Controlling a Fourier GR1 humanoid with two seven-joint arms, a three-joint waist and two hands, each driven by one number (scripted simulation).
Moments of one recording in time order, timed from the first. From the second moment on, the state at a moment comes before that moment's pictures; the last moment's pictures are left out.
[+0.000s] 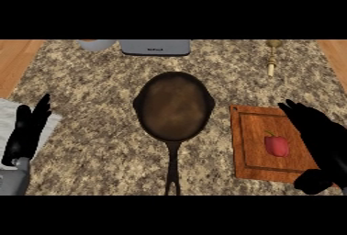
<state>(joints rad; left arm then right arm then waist) -0.12 0.45 0.02 -1.29 0.03 0.14 0.21 -0.17 -0.88 0.47 -1.95 0.51 0.18 0.70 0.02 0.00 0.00</state>
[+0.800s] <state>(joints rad) -0.11 0.40 0.07 -1.31 -0.03 0.13 0.23 -0.19 -0.61 0.50 -1.75 0.80 0.32 0.72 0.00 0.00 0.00</state>
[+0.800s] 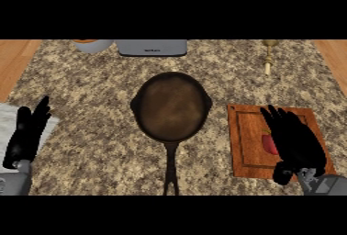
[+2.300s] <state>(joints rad) -0.14 0.34 0.17 -1.30 -0.11 0.04 0.24 -0.19 -0.39 0.31 -1.40 1.13 0.29 0.41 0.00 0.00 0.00</state>
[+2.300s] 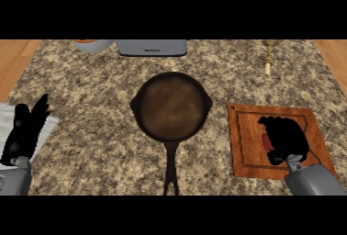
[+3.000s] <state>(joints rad) -0.13 0.32 0.18 -1.32 -0.13 0.03 0.24 -0.27 -0.46 0.24 -1.29 1.14 0.21 0.08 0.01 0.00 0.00</state>
